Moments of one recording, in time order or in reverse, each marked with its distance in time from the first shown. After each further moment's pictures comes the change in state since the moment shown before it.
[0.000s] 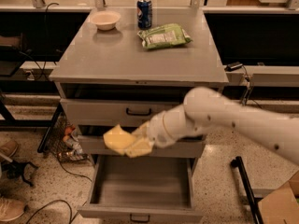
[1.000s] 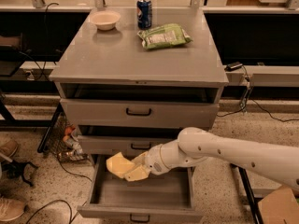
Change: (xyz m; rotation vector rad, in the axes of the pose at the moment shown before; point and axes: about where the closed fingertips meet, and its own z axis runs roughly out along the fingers) arm 0.104 -0.002 0.097 -0.065 -0.038 0.152
